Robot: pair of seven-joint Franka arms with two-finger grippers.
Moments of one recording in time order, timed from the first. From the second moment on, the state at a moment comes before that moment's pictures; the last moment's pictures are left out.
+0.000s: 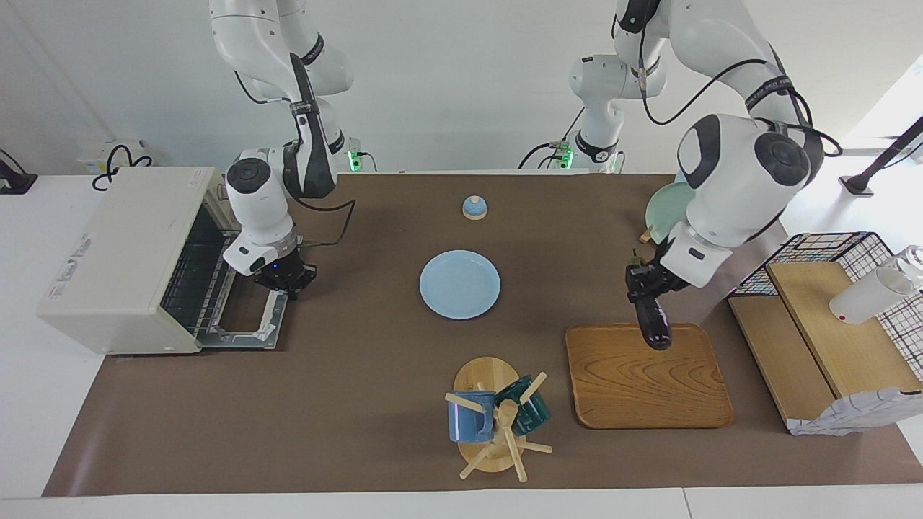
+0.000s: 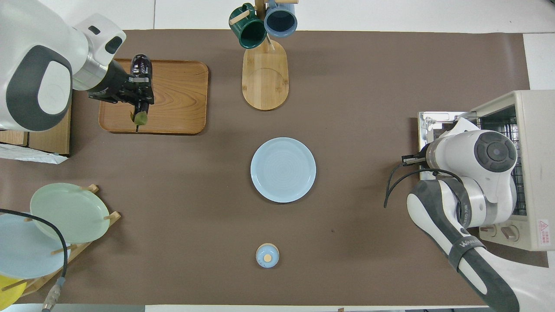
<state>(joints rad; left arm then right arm) -0.14 0.30 -0.13 -1.49 -0.10 1.78 -0.29 0.14 0.11 -0.10 -2.32 -0.09 2.51 0.01</state>
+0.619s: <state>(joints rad) -0.50 0.21 -0.13 -1.83 -0.17 2.08 -0.55 0.20 0.08 -0.10 -2.10 -0.08 2.20 0.02</state>
